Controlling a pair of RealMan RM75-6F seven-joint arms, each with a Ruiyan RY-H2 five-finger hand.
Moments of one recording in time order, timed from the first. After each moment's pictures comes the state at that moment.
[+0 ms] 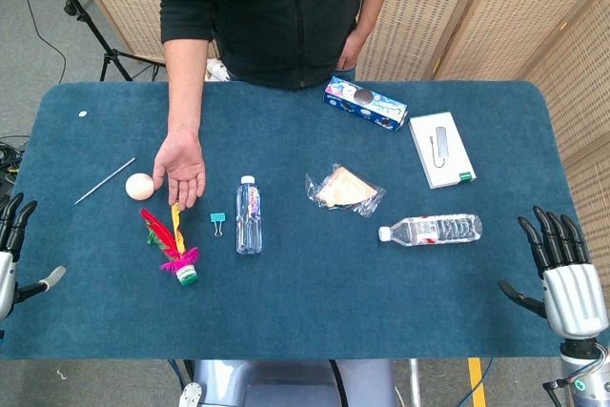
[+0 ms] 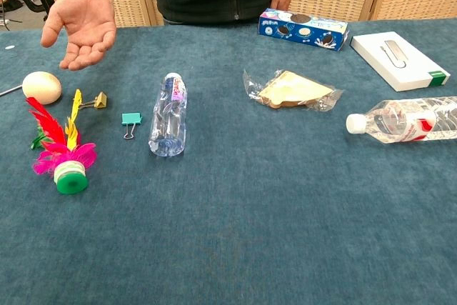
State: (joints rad) left arm -0.08 -1.22 -0.08 -1.46 1.57 1.65 -0.08; right arm 0.08 -1.24 0.08 -1.42 -1.68 1.71 0.03
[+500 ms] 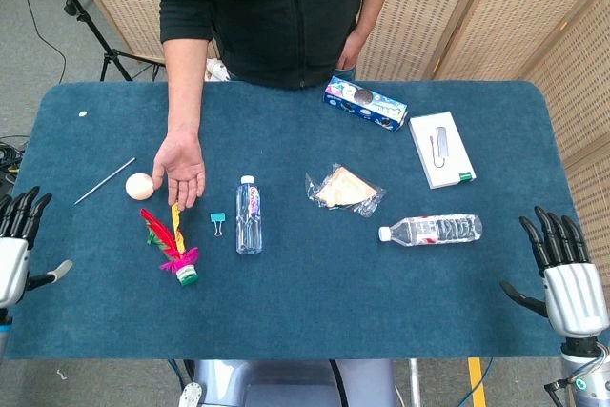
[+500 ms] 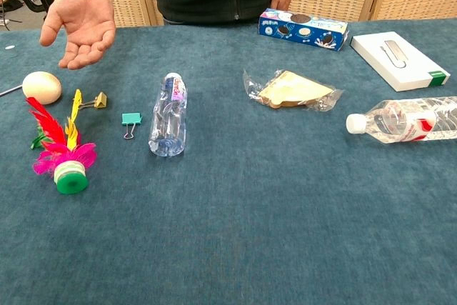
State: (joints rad) left arm -0.15 -1.22 -0.10 -1.43 1.52 1.50 -0.09; right arm 0.08 -1.23 0.08 -1.45 -1.65 1.67 0.02
